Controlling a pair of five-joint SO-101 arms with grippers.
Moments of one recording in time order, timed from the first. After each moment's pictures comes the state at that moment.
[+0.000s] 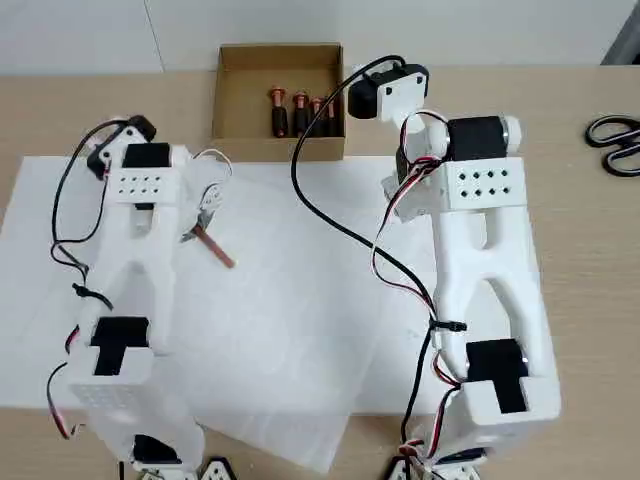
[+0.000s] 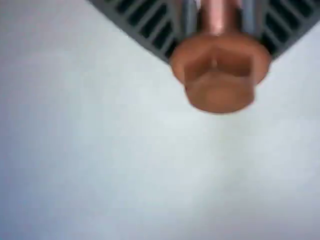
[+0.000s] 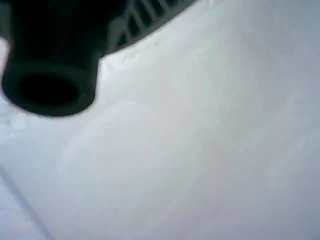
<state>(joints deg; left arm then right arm) -4.6 16.9 -6.1 84.6 47.2 -9.3 6.1 -23.0 96.1 20.9</state>
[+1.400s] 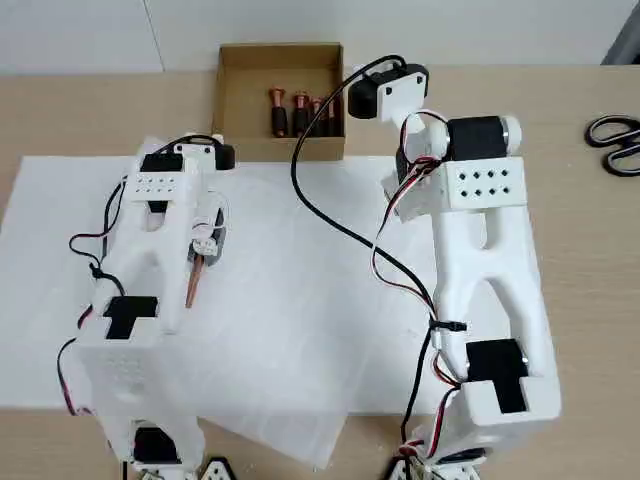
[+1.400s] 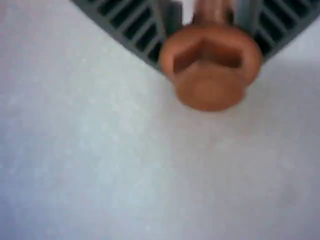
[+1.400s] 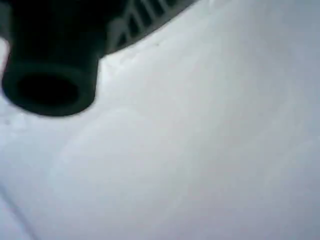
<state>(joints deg) -4.4 27.7 -6.2 85.0 -1.7 -9.3 6.1 -23.0 96.1 20.9</state>
